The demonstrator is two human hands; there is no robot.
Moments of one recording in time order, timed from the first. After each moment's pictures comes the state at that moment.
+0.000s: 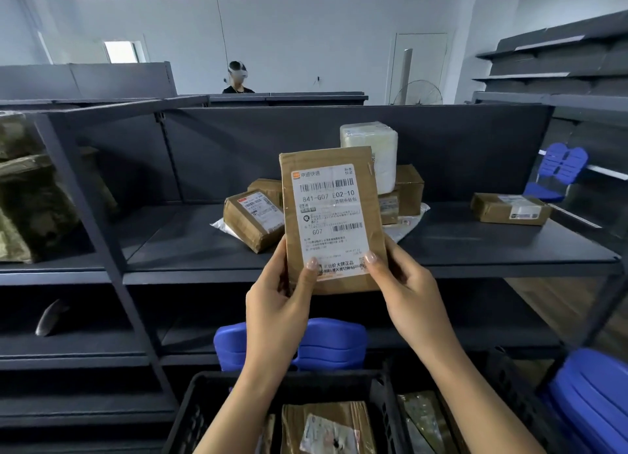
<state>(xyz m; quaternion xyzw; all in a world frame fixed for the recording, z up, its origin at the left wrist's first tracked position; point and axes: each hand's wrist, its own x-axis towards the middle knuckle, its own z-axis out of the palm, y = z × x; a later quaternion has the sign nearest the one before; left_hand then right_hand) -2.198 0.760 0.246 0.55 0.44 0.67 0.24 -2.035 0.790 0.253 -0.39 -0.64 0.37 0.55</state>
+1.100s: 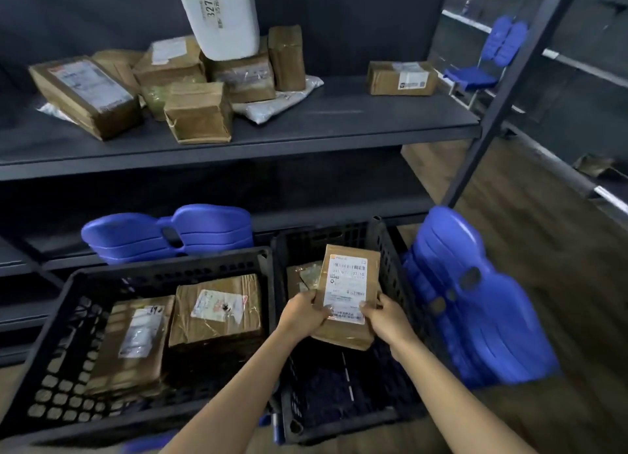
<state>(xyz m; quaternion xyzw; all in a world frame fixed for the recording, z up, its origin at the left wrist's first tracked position) -1.943 0.747 -0.001 0.60 0.66 0.13 0.43 -1.772 0.724 -0.005 -0.71 -0.40 0.50 0.30</state>
